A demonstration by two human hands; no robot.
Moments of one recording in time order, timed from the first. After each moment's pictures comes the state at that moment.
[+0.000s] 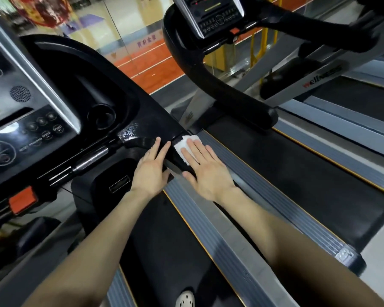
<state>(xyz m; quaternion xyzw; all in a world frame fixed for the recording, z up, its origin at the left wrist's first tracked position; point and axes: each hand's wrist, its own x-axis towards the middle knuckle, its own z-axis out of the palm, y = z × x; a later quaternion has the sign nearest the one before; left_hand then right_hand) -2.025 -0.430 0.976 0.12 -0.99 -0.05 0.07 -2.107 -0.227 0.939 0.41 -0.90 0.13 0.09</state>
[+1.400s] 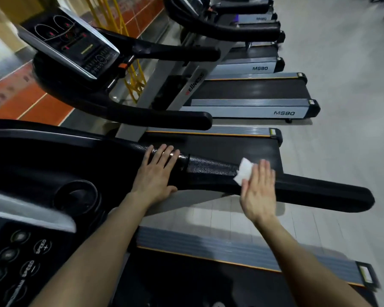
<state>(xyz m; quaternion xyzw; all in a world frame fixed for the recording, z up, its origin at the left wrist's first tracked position) -2.147 -0.545 1.029 -0.35 -0.91 0.18 0.09 -1.996 -0.263 0.915 -0.24 -0.95 0.09 0.15</state>
